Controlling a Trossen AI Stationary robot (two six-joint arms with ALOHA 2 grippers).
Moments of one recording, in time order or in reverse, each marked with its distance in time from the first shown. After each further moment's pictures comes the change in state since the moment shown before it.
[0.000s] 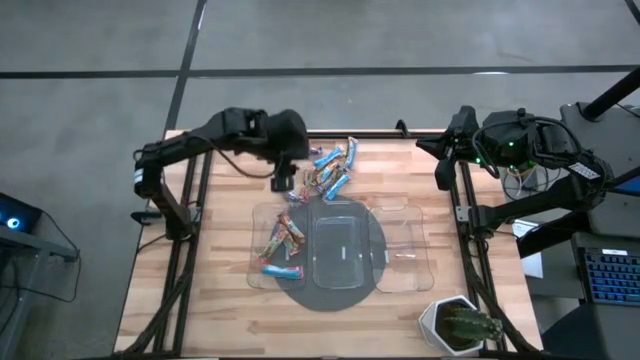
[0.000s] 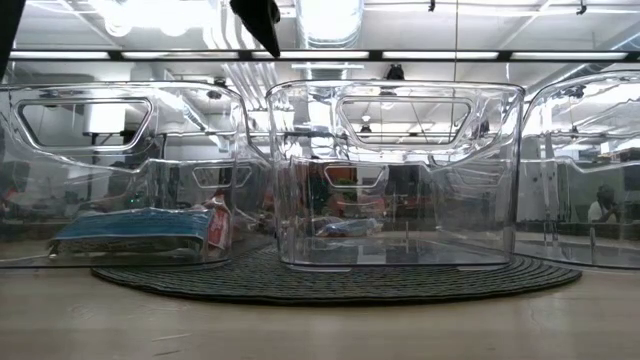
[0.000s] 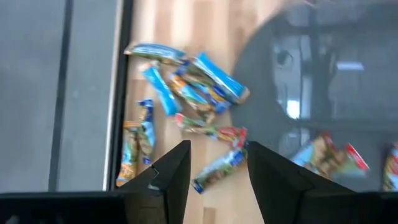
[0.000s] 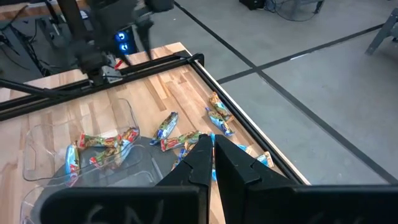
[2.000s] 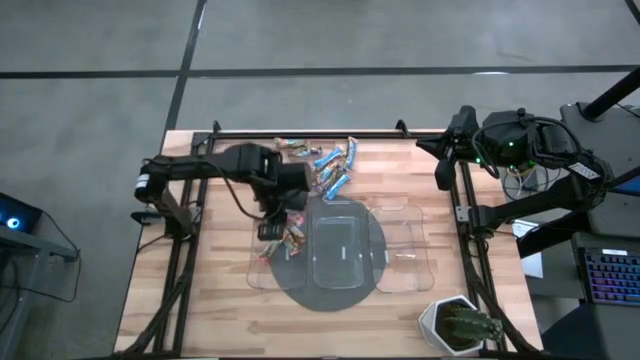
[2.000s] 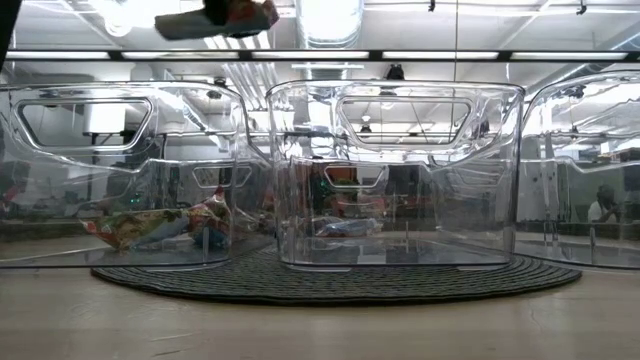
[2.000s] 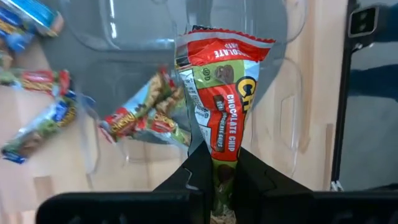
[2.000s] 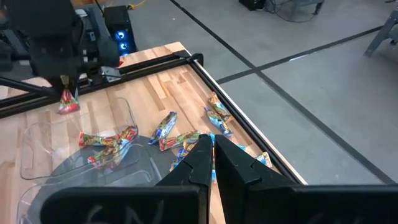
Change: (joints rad) left arm -0.227 0.020 -0.129 -0.168 0.368 -0.262; right arm 0.000 0.000 0.000 -0.001 0.002 -0.011
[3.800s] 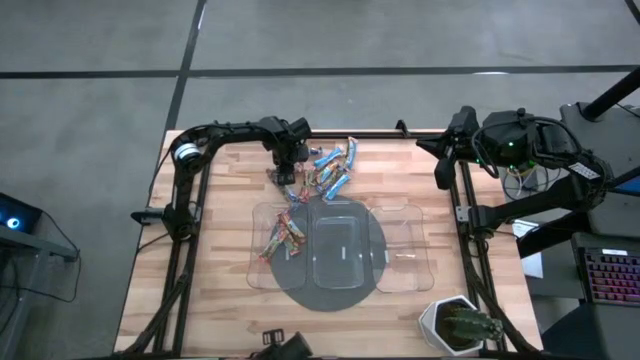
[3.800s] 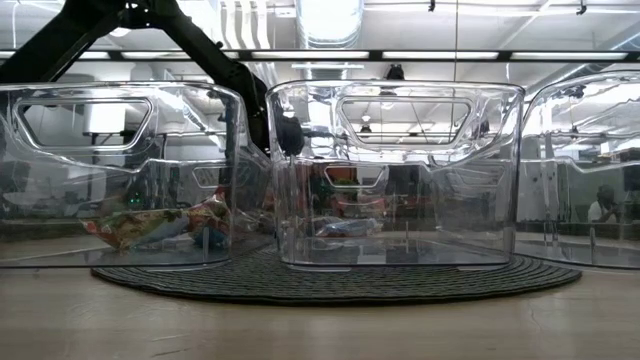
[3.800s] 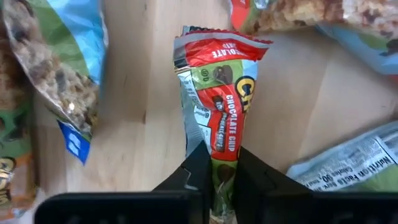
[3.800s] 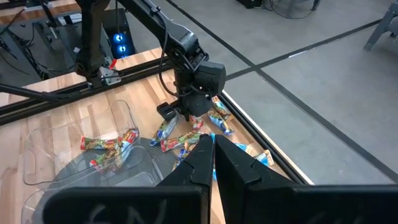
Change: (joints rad) left arm 0.626 0.339 -0.394 0.609 -0.207 0.483; right arm 0.000 0.000 0.000 -0.002 0.007 0.035
